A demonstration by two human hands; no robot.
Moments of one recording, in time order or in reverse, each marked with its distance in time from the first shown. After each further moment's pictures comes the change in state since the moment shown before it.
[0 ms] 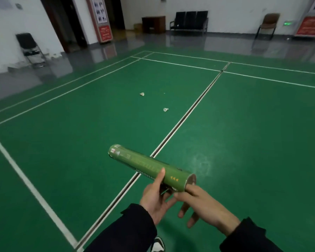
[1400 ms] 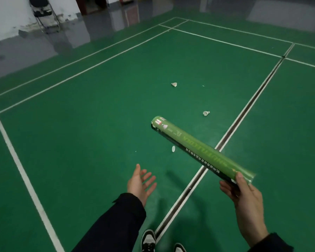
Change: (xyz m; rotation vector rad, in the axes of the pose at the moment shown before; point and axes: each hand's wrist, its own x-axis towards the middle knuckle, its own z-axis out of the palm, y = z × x) left_hand 0.459 0.452 -0.278 -0.139 0.537 0.023; right_hand 0.635 -0.157 -0.025 0.545 0.706 -0.059
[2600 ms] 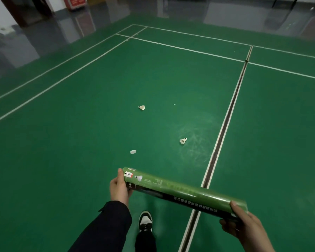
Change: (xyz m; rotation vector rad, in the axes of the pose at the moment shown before) left_hand 0.338 0.187 0.326 0.249 0.050 0.167; right_hand 0.395 -0.083 0.063 -0.048 0.108 0.329
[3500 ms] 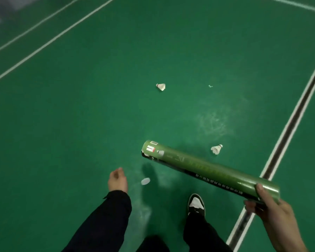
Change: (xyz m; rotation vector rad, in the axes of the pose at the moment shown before) left_hand 0.465 -0.018 0.126 0.342 0.348 -0.077; right_hand 0.472 -0.077 0.182 -0.186 -0.033 -0.018
